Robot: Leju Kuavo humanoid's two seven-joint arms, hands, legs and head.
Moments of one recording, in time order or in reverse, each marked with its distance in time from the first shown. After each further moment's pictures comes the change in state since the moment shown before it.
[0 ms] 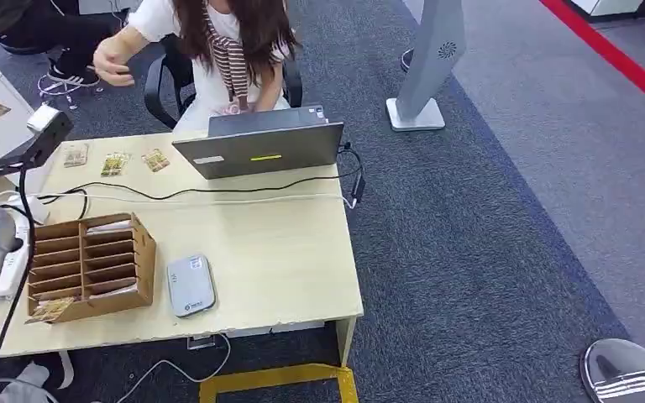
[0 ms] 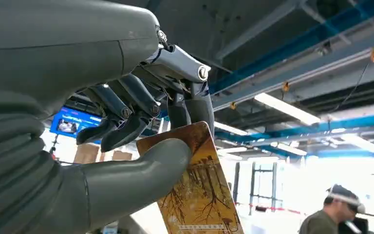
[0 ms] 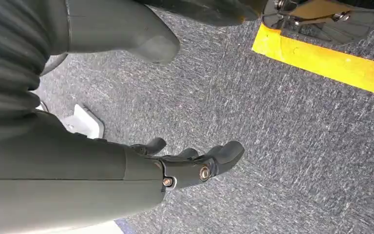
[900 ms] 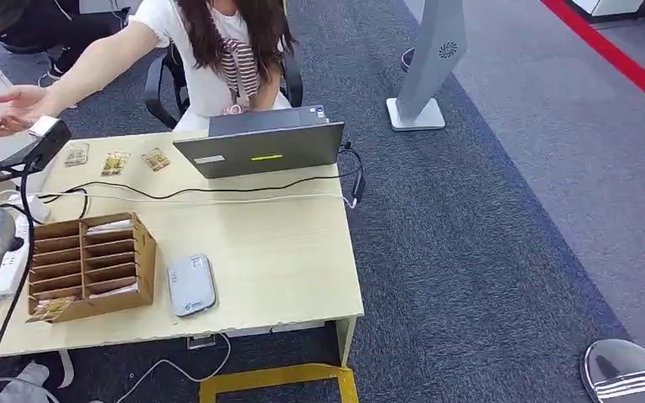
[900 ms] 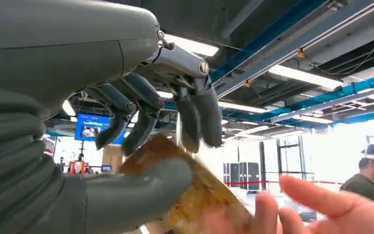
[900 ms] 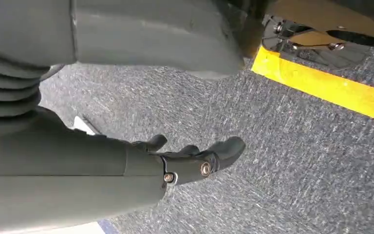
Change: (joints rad) left arm -0.068 -0.006 0.000 0.191 -0.052 -0.034 0.053; right arm -0.004 0.002 -0.007 0.000 -0.021 0.011 0.000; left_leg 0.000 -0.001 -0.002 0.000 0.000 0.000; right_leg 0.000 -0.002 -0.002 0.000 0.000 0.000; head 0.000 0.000
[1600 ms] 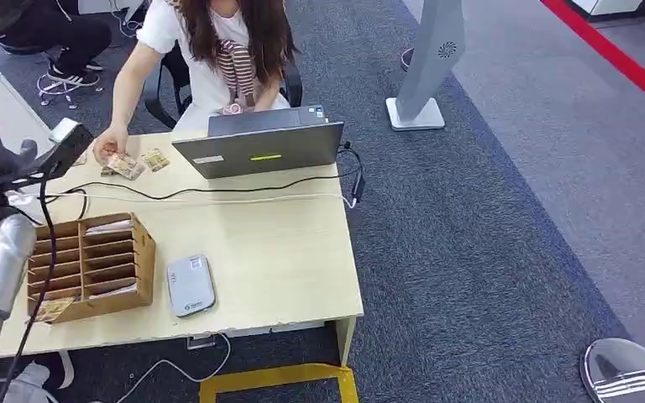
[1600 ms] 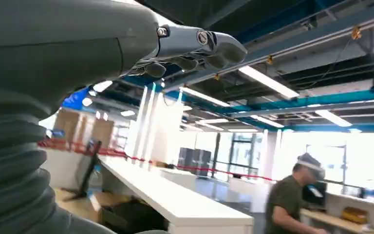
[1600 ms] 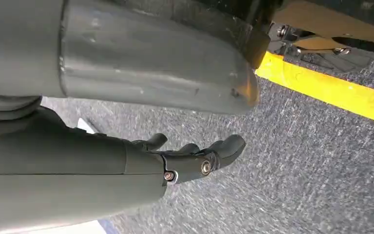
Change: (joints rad) left arm 0.158 -0.042 0.034 -0.212 0.221 0.079 -0.211; right arm 0.006 0.011 -0.013 0.001 -0.015 -0.011 0.012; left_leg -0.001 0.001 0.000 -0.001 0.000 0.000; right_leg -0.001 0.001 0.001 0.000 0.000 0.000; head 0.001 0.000
